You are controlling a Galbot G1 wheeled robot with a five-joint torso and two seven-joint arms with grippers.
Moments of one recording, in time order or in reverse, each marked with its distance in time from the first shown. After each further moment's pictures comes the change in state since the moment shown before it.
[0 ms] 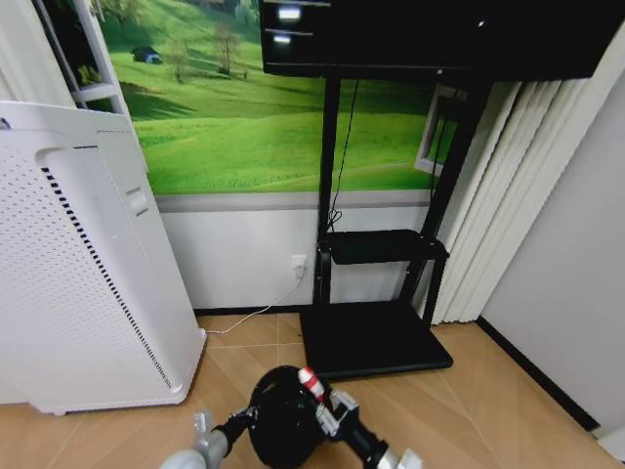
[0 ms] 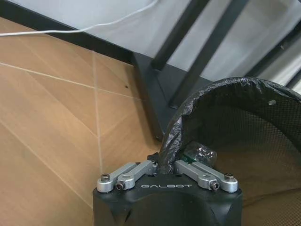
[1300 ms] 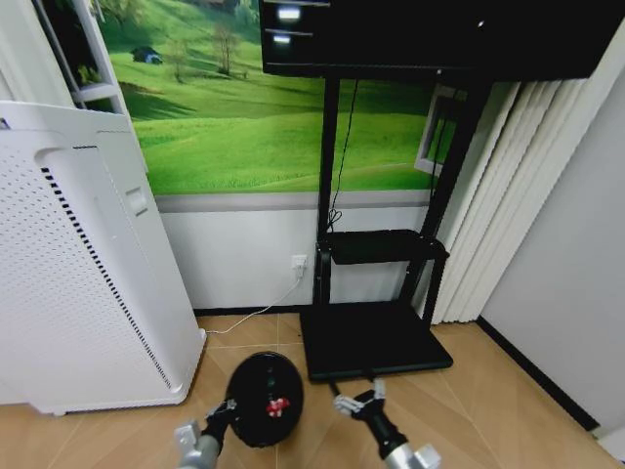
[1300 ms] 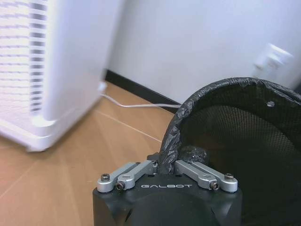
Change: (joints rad) left arm 0.192 -0.211 -0.166 -0.229 0.086 -0.185 -0.471; right arm -0.076 0.167 0.265 0.025 0.107 0.003 0.187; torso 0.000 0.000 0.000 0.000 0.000
